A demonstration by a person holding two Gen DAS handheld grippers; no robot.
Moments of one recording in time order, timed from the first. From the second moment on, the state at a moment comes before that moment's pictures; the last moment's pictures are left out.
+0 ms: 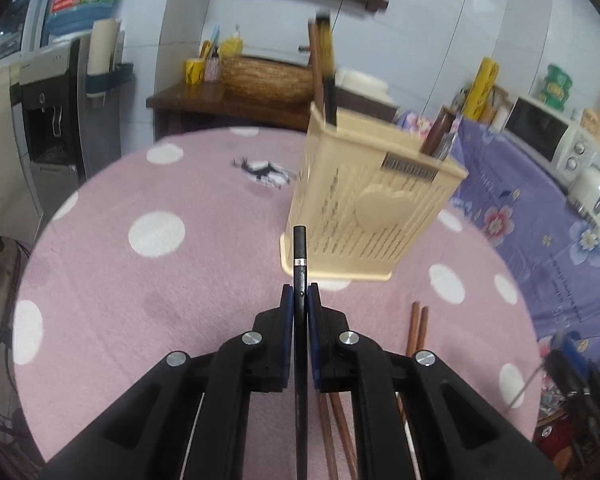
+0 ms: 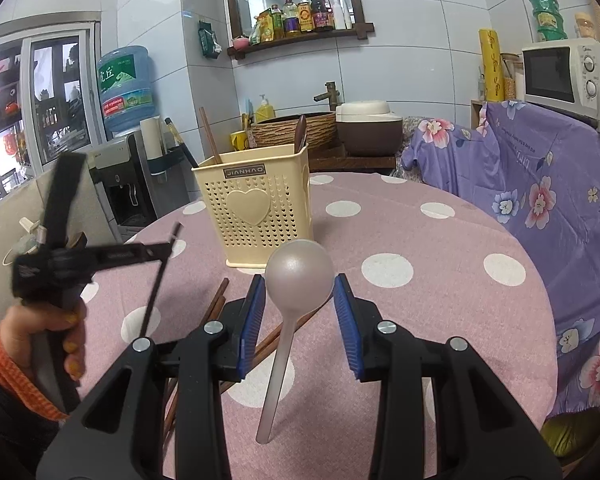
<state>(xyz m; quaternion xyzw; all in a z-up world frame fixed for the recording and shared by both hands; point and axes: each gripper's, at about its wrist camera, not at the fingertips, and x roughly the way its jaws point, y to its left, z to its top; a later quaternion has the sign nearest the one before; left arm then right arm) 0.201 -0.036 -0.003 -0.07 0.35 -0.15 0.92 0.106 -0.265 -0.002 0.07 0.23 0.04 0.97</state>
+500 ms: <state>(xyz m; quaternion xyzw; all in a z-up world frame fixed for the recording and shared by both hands) 0.180 -0.024 0.050 -0.08 0.27 -0.16 0.94 0.107 -0.261 0.005 0.07 0.22 0.05 0.97</state>
